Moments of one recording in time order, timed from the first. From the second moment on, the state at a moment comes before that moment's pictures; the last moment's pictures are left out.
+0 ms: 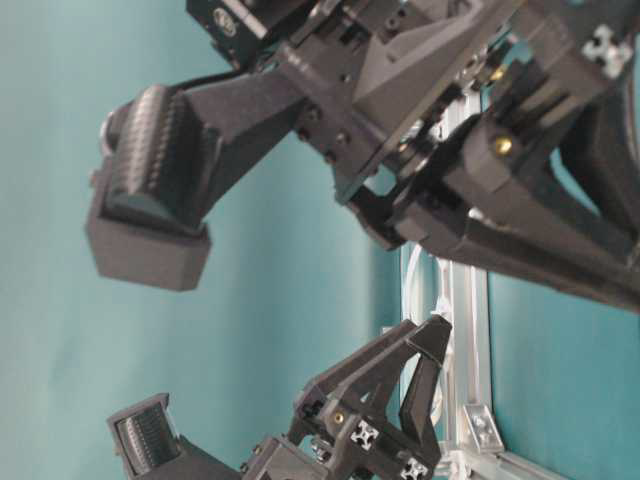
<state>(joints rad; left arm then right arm) 0.19 -0.01 0.85 -0.06 -0.27 0.12 0.18 0.19 0.51 -0.07 -0.01 0.13</state>
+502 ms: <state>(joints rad) 0.19 -0.01 0.85 -0.06 -0.27 0.12 0.15 0.19 0.49 -0.05 0.01 0.15</state>
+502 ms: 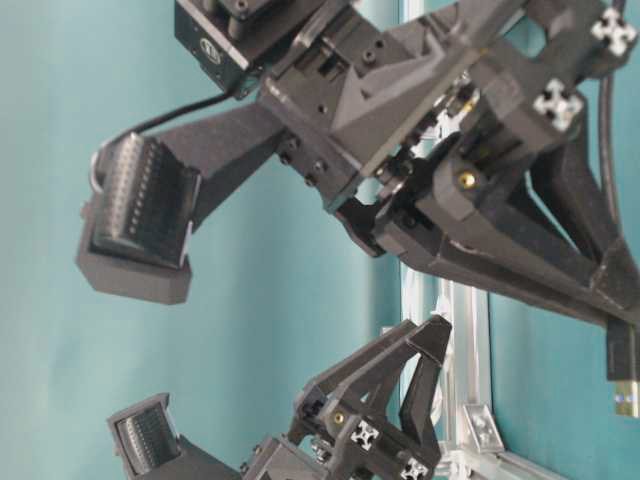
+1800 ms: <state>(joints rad) 0.19 -0.01 0.85 -0.06 -0.27 0.12 0.14 0.19 0.48 -0.05 0.01 0.19</state>
